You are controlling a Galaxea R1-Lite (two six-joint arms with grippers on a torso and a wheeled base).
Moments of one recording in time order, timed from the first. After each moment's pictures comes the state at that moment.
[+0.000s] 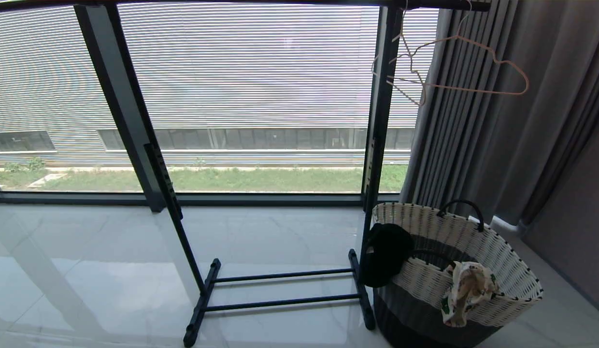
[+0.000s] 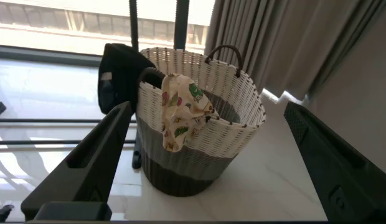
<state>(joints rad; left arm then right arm) 0.00 0.00 0.00 0.06 -0.04 0.19 0.00 0.00 0.00 -0.01 0.06 -0.05</state>
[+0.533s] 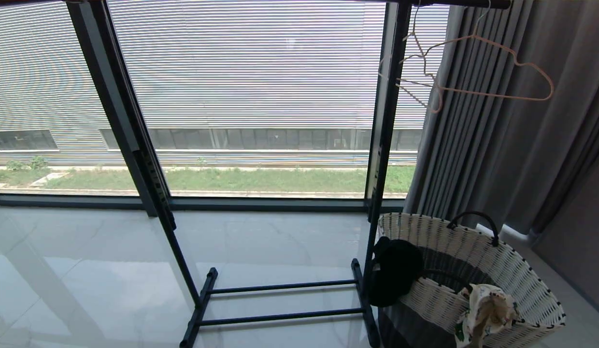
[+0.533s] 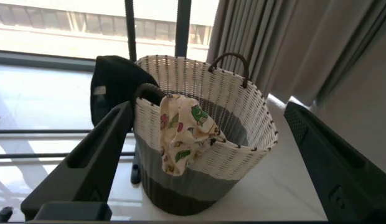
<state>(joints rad) 0.00 0.00 0.00 0.06 -0.04 0.19 0.00 0.00 0.00 -0.01 0.06 -0.04</state>
